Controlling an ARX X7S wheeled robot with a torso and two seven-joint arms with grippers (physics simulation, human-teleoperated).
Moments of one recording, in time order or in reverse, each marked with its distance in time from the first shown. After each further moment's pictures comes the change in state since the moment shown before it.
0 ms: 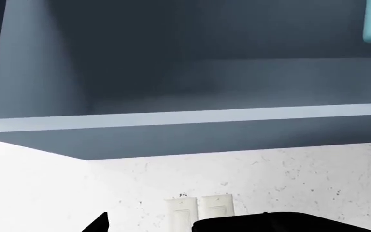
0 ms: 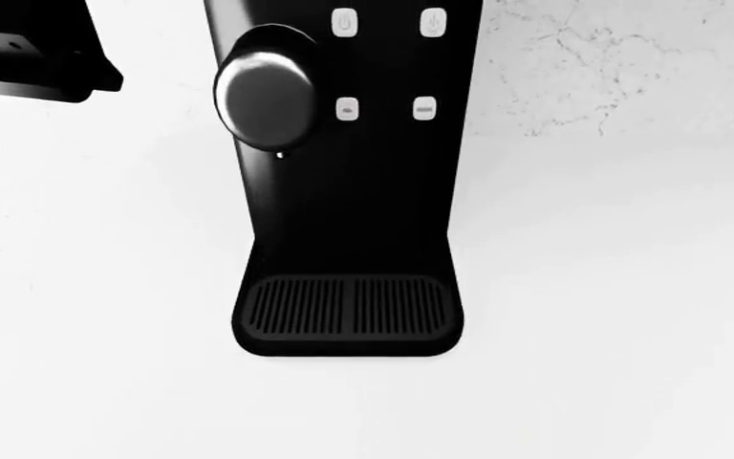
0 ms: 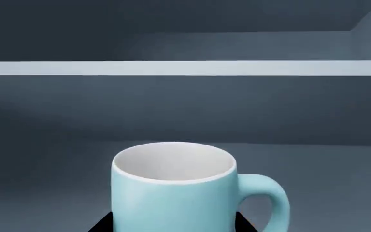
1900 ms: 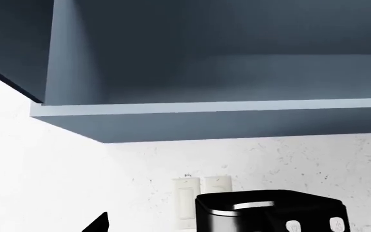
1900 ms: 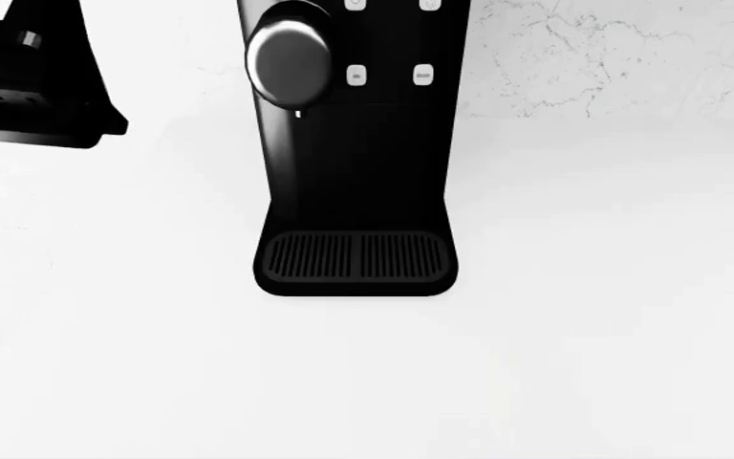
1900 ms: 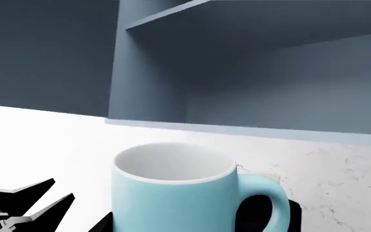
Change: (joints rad) left arm 0.135 -0.033 -0.032 0.036 0.007 0.057 -0.004; right arm -0.821 0.582 0.230 -1.468 2.301 0.699 1.134
